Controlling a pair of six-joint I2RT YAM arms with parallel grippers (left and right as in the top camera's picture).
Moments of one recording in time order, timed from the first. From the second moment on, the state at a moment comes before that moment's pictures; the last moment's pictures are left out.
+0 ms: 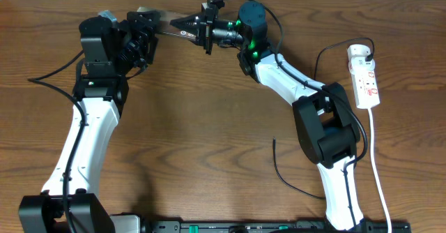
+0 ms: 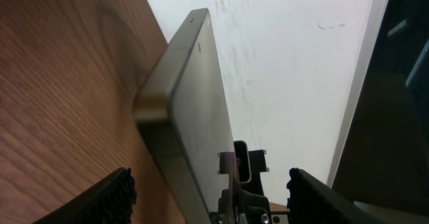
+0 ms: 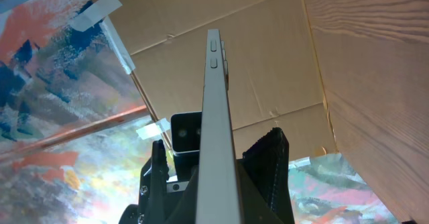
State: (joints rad) left arm 0.02 1.49 1.10 -0.01 0.41 -1.31; right arm 0.49 2.30 1.71 0.73 -0.96 2.01
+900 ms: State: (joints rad) left arm 0.02 1.49 1.10 -0.01 0.41 -1.33; right arm 0.53 2.30 1.71 0.78 -0.95 2.04
